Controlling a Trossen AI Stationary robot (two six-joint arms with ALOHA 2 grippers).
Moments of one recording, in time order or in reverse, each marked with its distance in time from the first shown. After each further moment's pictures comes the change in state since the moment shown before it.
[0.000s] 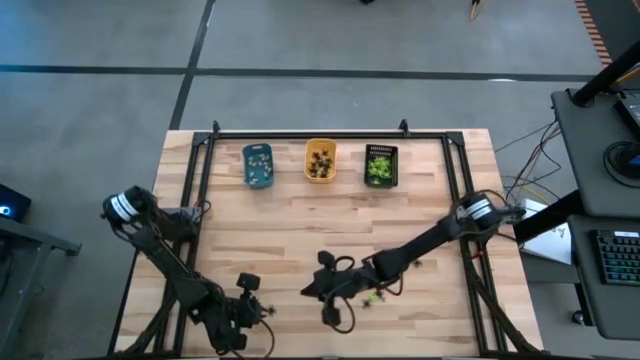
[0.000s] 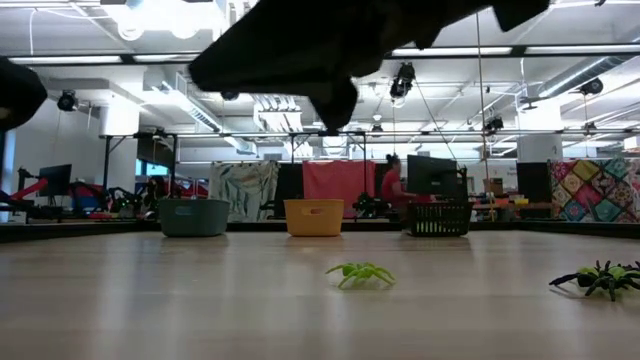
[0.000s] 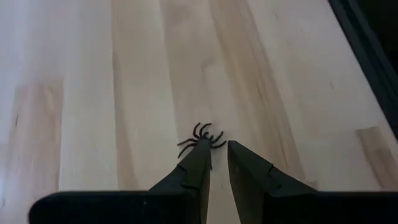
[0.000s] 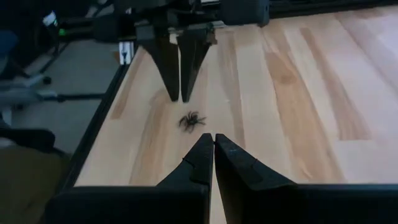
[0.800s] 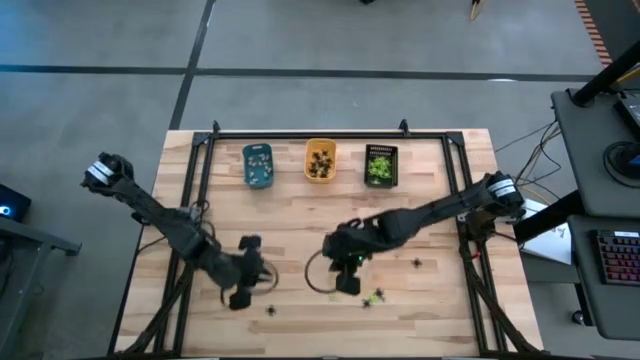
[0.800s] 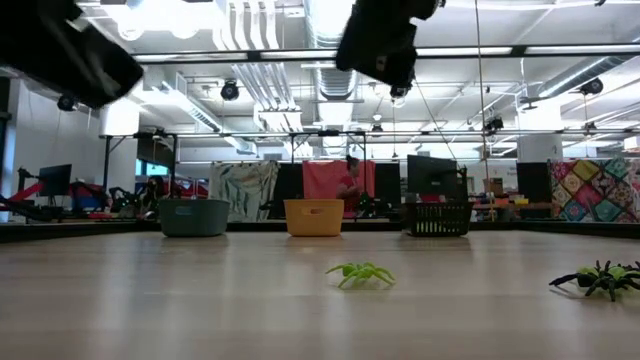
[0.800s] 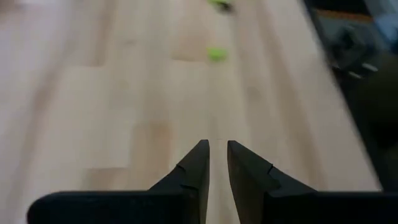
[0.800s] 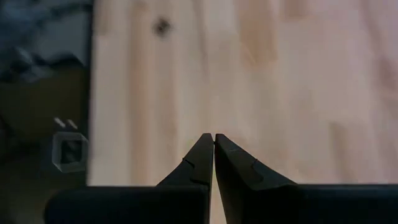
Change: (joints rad) left arm 0.314 -0.464 -0.194 0.021 0.158 0.135; right arm -0.175 -0.213 0.240 -0.949 -0.342 0.127
